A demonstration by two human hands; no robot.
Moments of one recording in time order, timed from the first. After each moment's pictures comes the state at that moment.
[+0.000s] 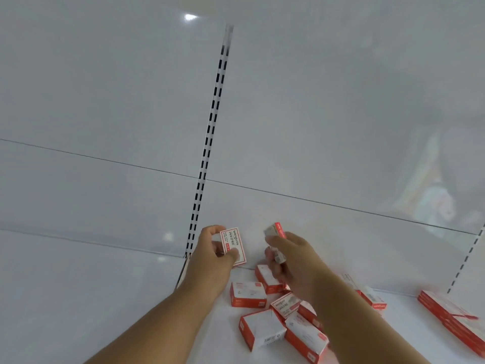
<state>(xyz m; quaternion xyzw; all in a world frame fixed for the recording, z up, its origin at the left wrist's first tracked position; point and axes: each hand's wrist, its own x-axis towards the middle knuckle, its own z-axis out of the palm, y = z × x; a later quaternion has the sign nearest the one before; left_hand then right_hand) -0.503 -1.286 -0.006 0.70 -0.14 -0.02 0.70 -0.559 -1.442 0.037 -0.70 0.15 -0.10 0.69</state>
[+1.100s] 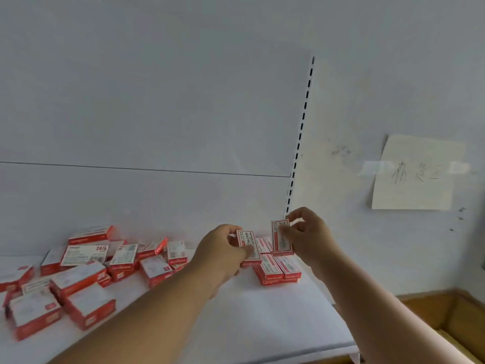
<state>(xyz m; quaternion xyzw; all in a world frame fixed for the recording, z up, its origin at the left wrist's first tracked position) -0.710 -1.650 0.010 0.75 -0.26 -0.12 0.60 -0.794 -1.819 0.024 -0.78 0.23 -0.33 0.48</state>
